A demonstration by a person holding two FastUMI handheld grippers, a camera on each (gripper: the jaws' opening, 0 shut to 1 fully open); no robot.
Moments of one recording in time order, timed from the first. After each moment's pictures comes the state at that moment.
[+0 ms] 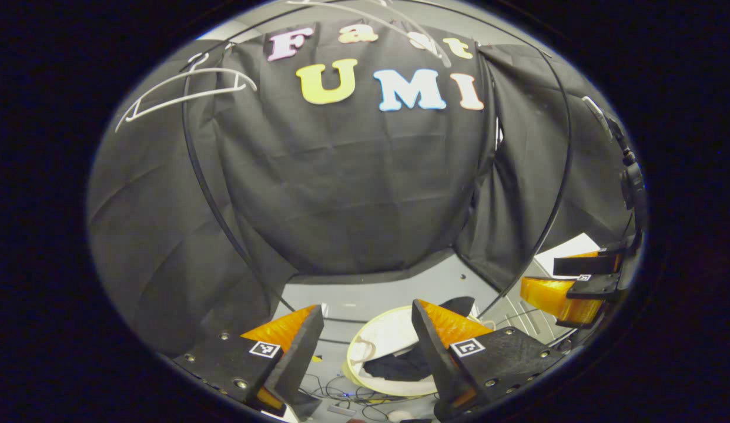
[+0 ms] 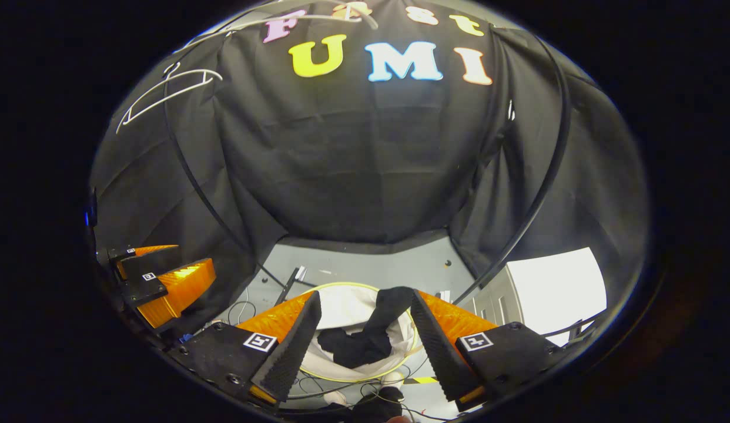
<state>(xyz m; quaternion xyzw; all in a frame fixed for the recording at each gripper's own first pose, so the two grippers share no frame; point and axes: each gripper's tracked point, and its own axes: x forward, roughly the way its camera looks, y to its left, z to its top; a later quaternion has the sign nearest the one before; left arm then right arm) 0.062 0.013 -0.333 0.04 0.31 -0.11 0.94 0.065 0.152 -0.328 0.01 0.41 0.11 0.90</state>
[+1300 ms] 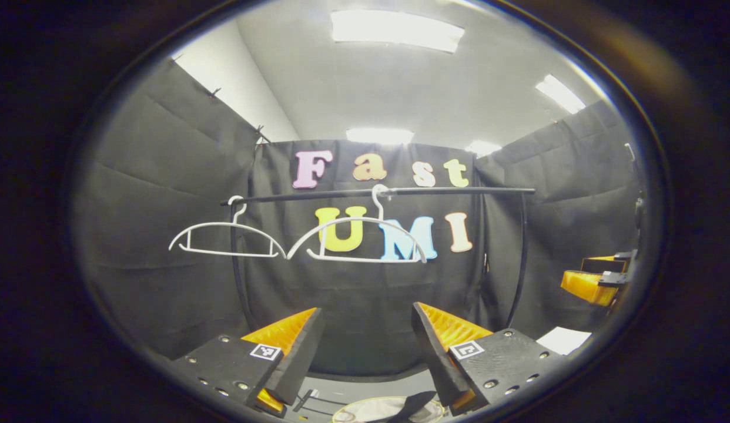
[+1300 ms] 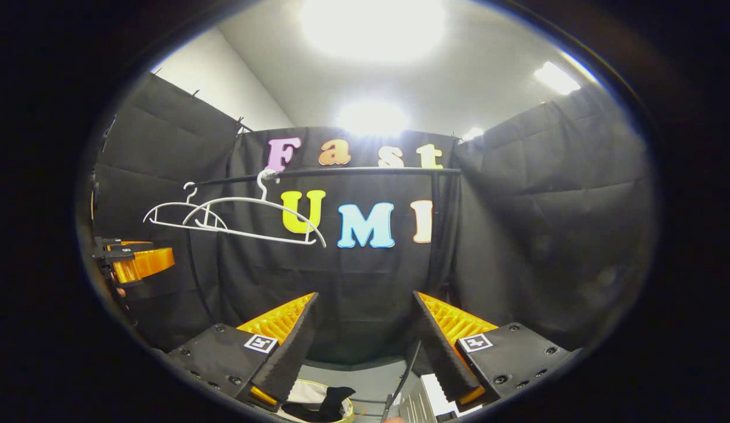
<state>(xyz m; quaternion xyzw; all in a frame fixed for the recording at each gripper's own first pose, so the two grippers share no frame) -0.011 -0.008 0.011 -0.03 0.01 -0.08 1.00 0.022 -0.001 -0.019 -0.01 0.05 0.07 1.00</state>
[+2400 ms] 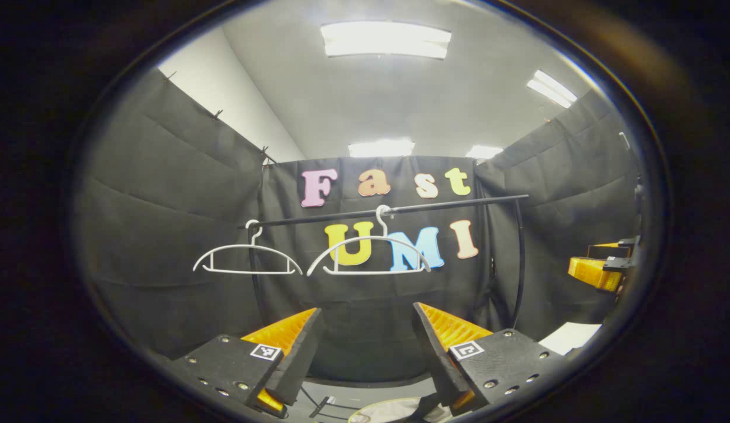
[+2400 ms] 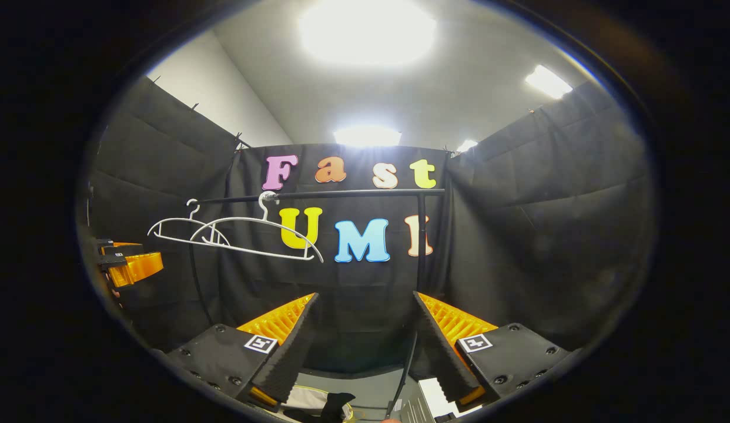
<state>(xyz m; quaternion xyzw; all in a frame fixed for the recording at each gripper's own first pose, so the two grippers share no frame) -0.068 -0.001 0.037 0.01 -0.02 -0.06 1.00 -0.004 -0.015 0.008 0.00 0.02 0.06 1.00</state>
